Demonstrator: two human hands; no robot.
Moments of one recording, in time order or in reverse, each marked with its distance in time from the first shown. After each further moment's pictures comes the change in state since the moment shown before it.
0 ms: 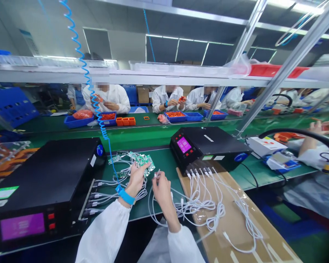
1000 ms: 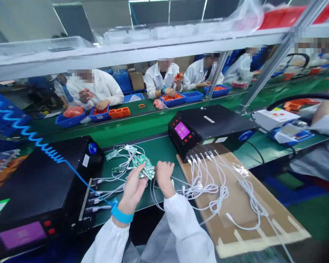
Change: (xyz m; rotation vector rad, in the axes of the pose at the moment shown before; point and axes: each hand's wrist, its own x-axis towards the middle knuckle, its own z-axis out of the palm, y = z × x) left_hand -0.056 0.011 0.005 -0.102 0.072 -0.268; right_hand 0.046 -0.007 -0.006 -0.435 -0.247 0.227
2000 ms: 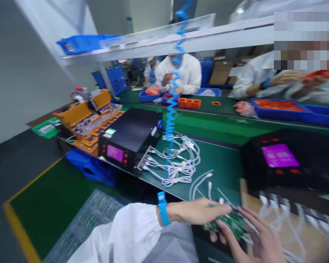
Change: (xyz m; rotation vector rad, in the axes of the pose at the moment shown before) left_hand -0.066 -0.056 -0.015 0.497 -0.669 -0.268; right_hand -0.111 0.140 -0.021 0.689 0.404 -0.608
